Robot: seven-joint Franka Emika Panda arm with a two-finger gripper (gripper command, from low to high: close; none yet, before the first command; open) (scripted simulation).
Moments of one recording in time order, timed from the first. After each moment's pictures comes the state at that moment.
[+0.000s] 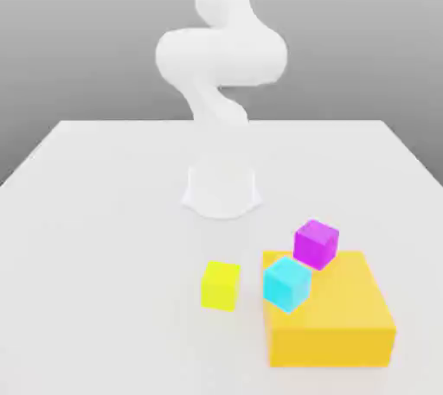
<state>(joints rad) -0.02 -0.71 -0.02 -2.28 0.00 2.32 0.81</state>
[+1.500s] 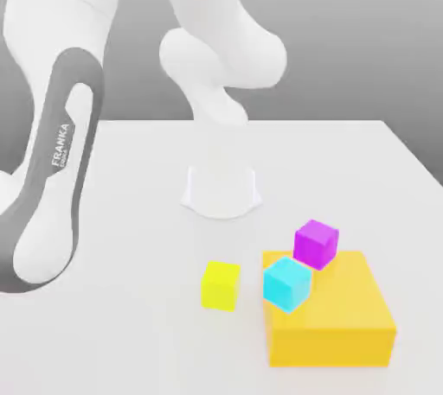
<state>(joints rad) -0.35 0.62 -0.22 -1.99 0.25 2.58 0.77</state>
